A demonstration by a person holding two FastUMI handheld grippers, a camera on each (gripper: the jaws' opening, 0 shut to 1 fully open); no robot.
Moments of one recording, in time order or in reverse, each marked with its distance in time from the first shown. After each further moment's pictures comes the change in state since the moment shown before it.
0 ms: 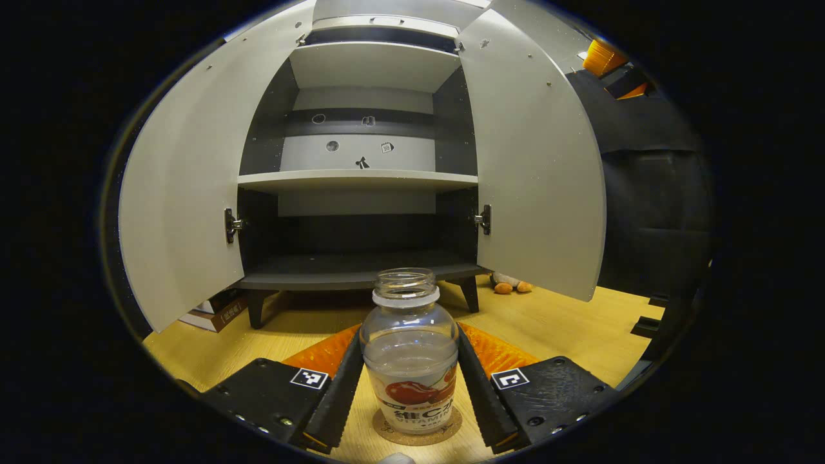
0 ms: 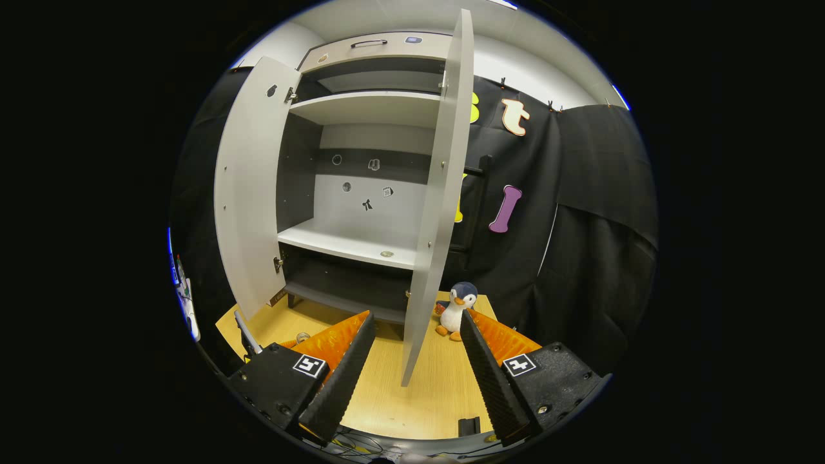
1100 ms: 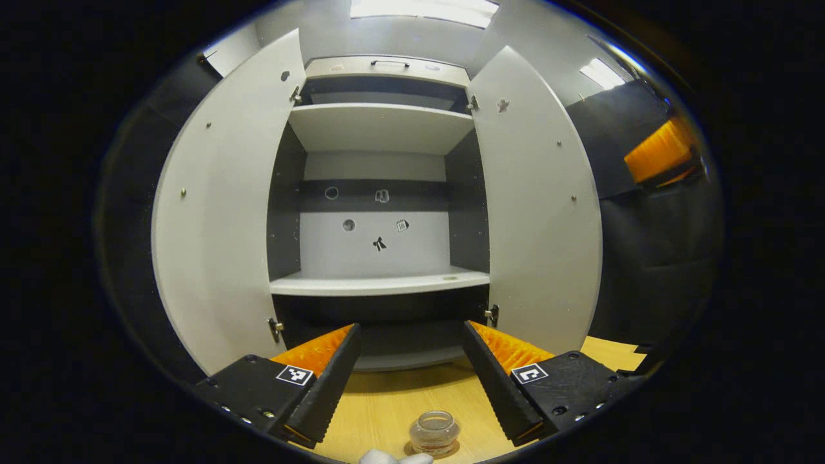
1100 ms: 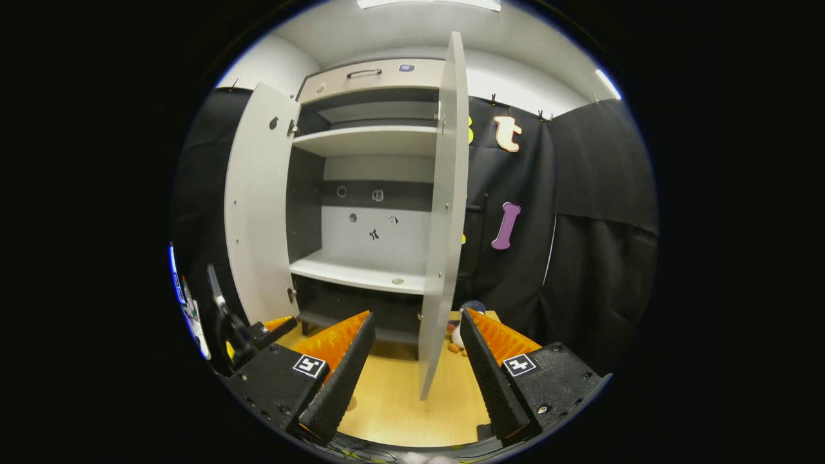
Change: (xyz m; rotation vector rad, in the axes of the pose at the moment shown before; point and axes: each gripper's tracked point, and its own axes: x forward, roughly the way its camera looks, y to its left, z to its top) left arm -0.052 0.034 0.213 0.038 -0.186 0.077; right arm -0.035 0.027 0.039 0.100 -0.158 0.034
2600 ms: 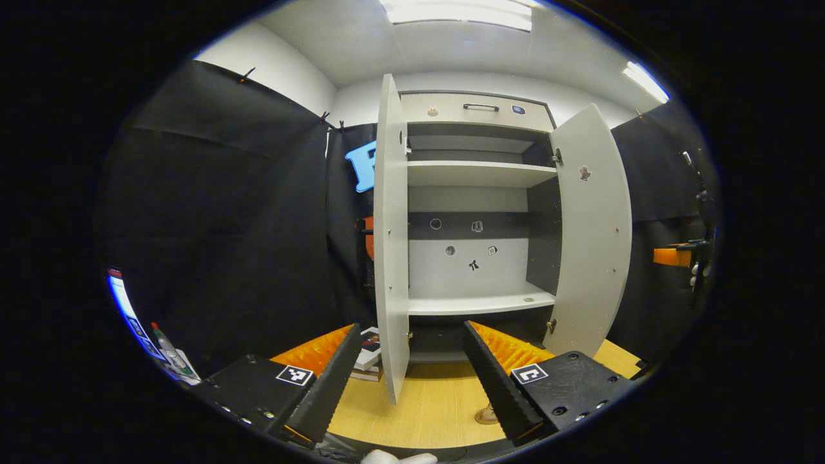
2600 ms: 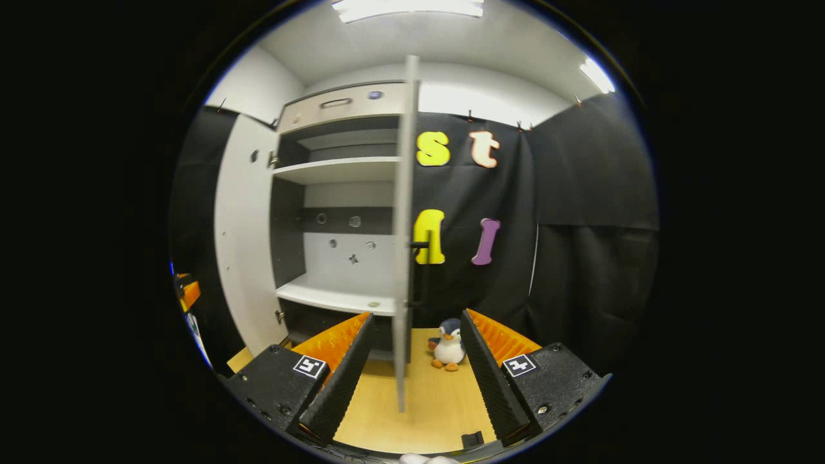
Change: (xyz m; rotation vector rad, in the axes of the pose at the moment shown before) left arm -0.167 0.129 0.124 -0.040 0.106 0.311; right arm 0.013 -0.107 0.043 0.081 -0.051 -0.083
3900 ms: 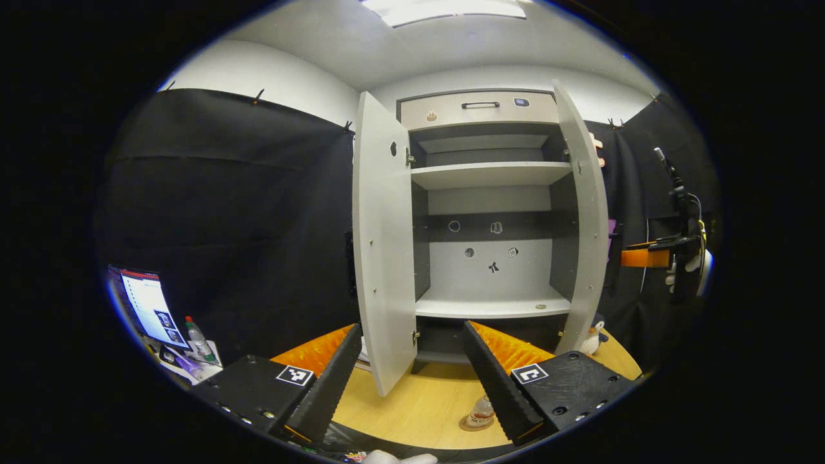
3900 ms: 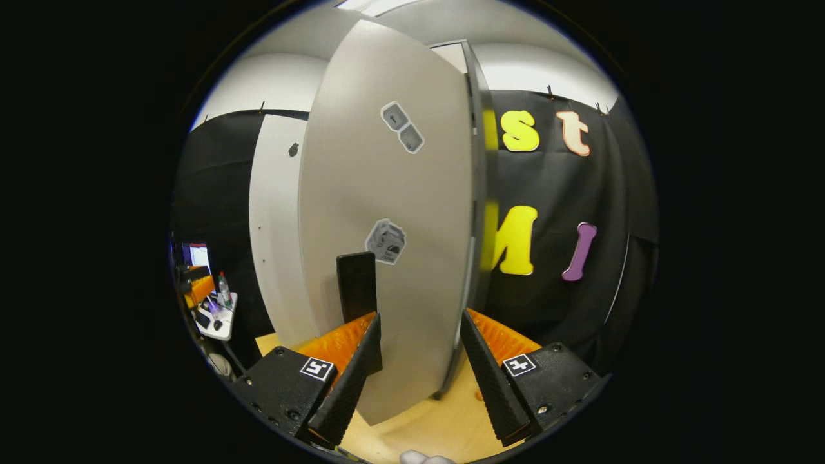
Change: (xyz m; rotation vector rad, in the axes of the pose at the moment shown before) left arm -0.016 -0.068 0.014 0.038 0.012 0.238; right arm 0.120 0.086 0.019 -0.104 0.096 0.585
